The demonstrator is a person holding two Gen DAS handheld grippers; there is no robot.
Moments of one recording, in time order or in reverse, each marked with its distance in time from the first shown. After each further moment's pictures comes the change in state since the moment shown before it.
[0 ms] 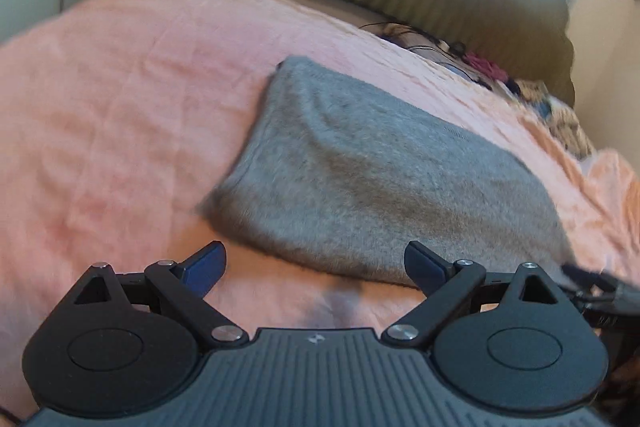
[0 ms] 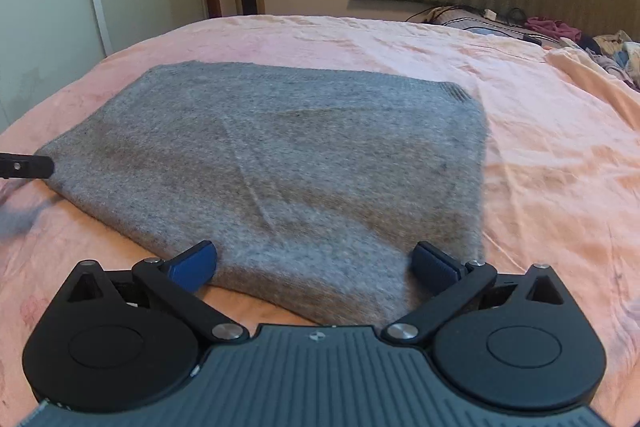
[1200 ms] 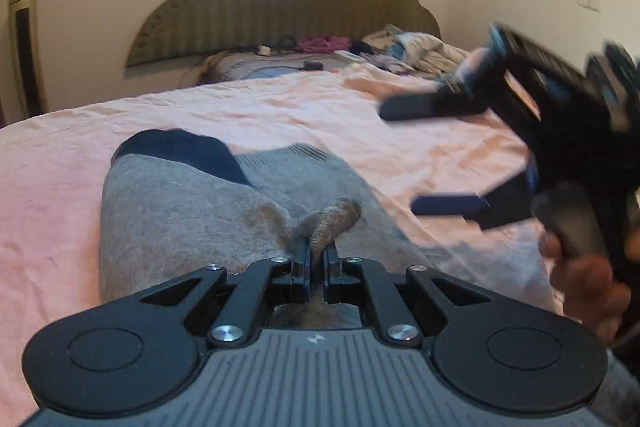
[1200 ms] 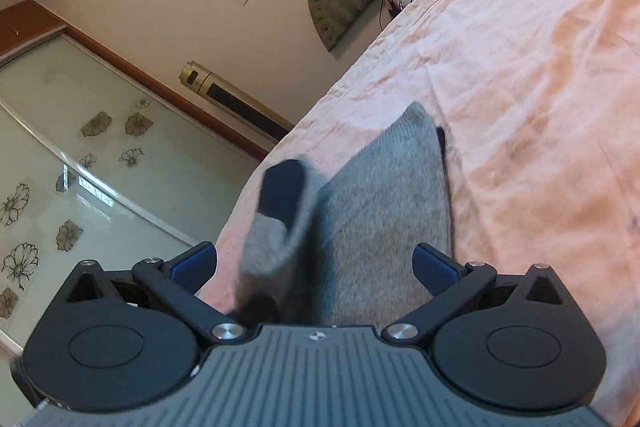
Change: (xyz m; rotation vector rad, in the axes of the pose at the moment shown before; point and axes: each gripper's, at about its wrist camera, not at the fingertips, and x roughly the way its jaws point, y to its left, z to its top) left arm 0.079 -0.260 -0.042 0.624 -0.071 -0.189; right arm -0.020 -0.141 0.041 0.752 -0.120 0.450
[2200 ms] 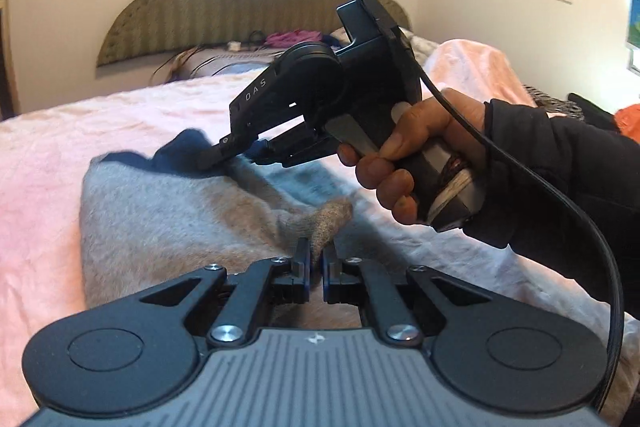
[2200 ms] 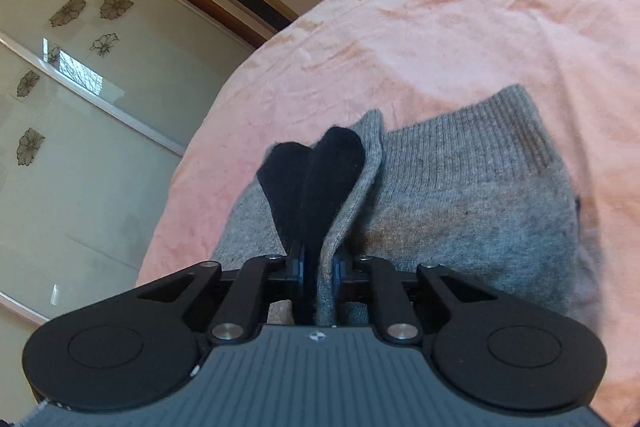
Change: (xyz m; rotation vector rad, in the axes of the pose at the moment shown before) left arm -0.008 -0.008 0.008 0.026 -0.012 -0.096; right arm 0.135 0.016 0.061 -0.169 0.336 -0.043
